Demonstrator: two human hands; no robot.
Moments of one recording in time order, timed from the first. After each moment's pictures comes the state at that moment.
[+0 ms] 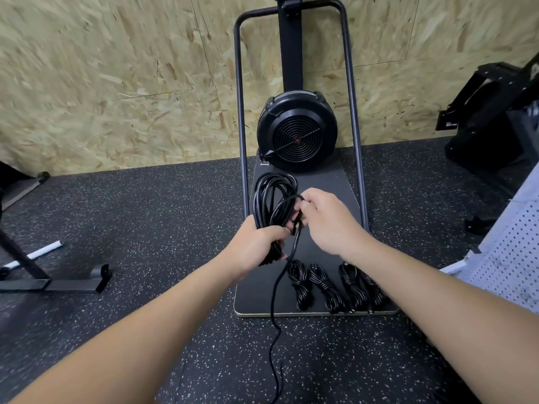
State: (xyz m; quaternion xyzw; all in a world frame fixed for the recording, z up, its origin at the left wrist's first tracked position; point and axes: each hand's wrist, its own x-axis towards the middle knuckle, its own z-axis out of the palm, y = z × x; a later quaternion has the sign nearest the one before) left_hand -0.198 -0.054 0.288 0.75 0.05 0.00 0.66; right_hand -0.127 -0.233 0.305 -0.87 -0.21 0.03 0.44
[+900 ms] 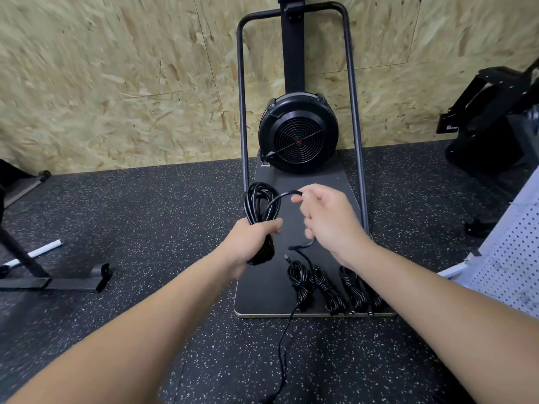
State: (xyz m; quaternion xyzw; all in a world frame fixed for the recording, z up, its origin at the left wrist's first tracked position) left_hand -0.187 -0.038 0.279 0.75 0.19 0.00 0.63; right_hand -0.141 -0.224 0.309 -0.73 -0.16 0.06 0.66
